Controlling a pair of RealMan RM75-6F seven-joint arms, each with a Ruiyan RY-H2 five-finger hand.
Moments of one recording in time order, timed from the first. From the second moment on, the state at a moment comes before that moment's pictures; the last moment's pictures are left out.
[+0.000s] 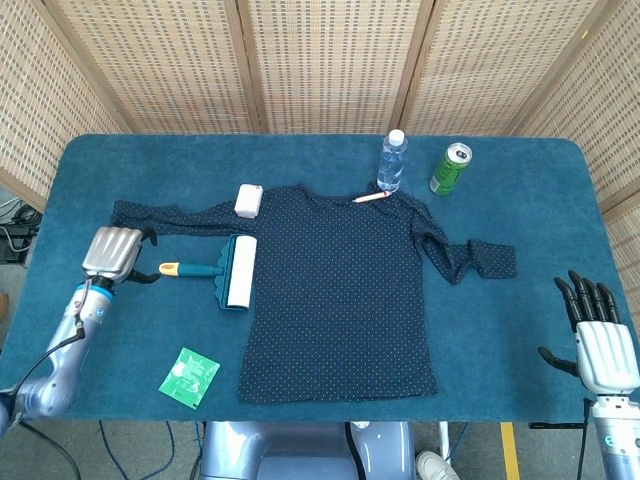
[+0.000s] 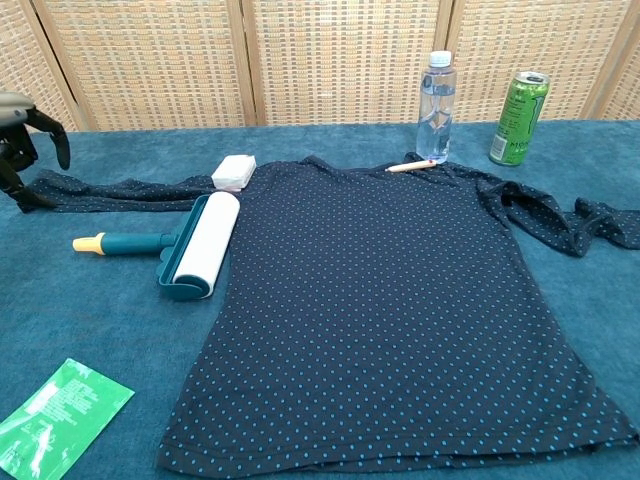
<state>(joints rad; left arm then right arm) -0.63 -1.29 -0.24 -1.49 0.92 0.89 0.51 0.09 -1.20 0.10 -1.49 -1.48 1.49 0.01</state>
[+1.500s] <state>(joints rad) -0.85 -1.60 -0.10 -1.13 0.75 0.75 0.65 0.10 -1.22 0.11 -1.45 -1.44 1.47 0.02</state>
